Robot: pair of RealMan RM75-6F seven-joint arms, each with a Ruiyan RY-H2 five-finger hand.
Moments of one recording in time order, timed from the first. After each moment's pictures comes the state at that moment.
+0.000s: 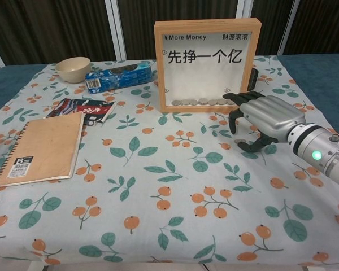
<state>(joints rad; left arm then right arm) -0.14 -1.19 -0.03 -1.45 1.45 1.37 0.02 0.64 -1.89 0.13 -0.86 -1.41 1.07 -0.23</state>
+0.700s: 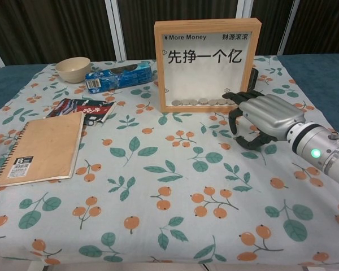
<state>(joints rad) -0.14 -1.18 -0.03 -1.45 1.44 1.36 0.02 0.65 -1.89 0.14 -0.86 -1.41 1.07 -0.22</state>
